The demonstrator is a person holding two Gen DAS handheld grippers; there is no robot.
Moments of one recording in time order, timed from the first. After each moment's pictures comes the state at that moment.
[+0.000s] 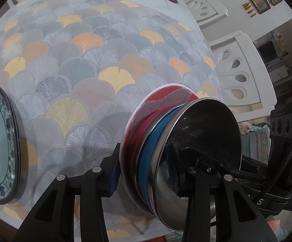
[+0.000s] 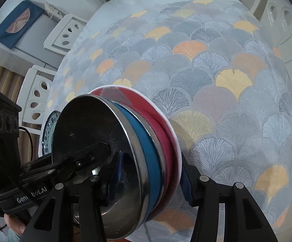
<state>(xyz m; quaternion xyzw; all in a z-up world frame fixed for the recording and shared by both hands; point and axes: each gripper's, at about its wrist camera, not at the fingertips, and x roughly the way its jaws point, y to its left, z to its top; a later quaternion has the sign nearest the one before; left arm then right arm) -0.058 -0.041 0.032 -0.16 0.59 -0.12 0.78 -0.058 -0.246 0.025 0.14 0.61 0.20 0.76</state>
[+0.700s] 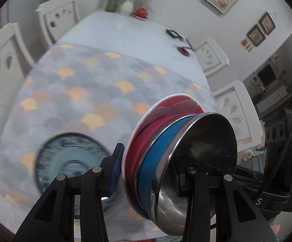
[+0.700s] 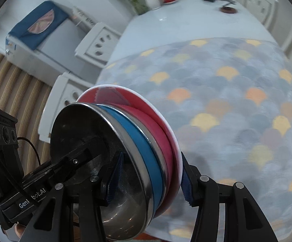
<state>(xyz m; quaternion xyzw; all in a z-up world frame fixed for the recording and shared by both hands) -0.082 0.117 0.140 -0.17 0.48 -0.08 0.86 -0.059 -0.107 0.124 0.15 0.55 0.24 0.78</state>
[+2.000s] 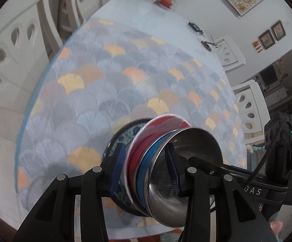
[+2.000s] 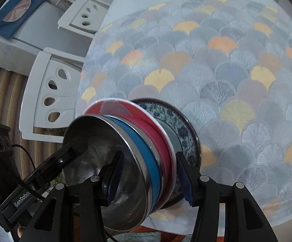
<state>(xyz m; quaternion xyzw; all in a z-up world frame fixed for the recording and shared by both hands) -0.093 0.251 0.079 -0.19 0.52 -0.09 0.83 -0.064 0.023 0.057 0.15 0.63 0.17 0.75</state>
